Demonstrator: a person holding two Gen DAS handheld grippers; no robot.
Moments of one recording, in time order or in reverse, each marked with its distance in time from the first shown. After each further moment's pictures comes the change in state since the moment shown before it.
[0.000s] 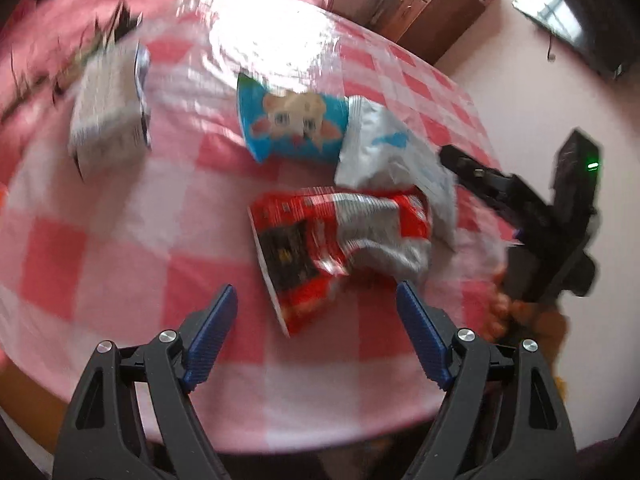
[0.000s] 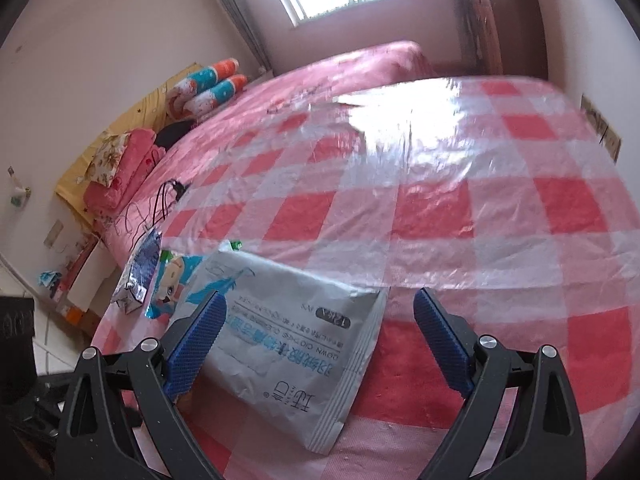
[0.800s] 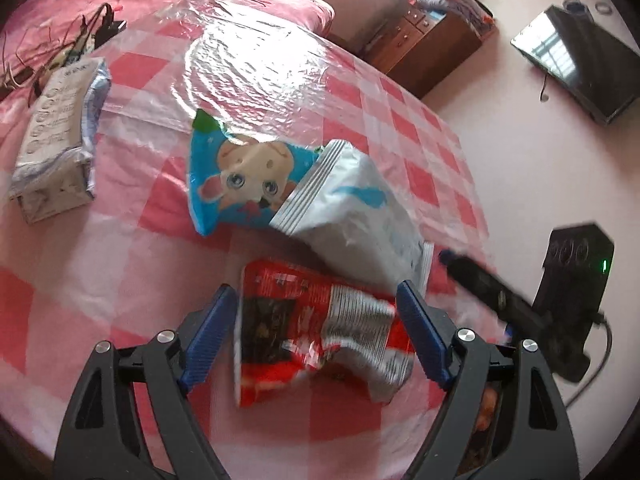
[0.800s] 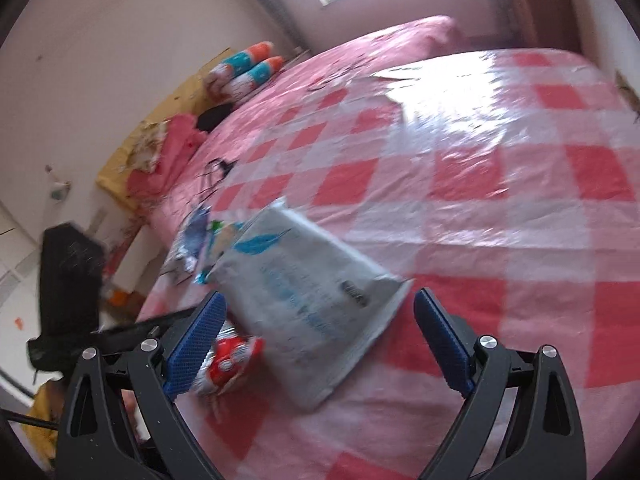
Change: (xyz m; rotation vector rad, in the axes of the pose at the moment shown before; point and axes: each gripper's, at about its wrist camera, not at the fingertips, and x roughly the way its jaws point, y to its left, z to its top) left arm 0.024 -0.019 0.035 -0.040 -0.088 -0.043; right arm -0.024 0.001 -0.008 -0.009 0.032 0.115
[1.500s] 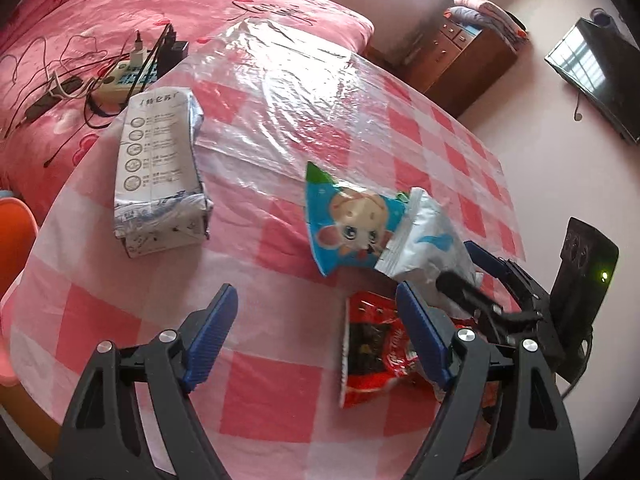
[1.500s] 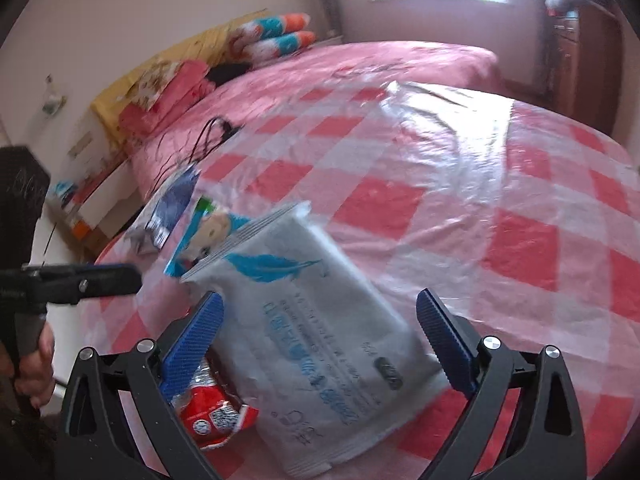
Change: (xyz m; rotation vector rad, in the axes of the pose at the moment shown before) left arm -0.038 0.050 0.021 -0.051 -0.046 0.120; right arm 0.057 0.048 0.015 -0.320 0.095 -0.041
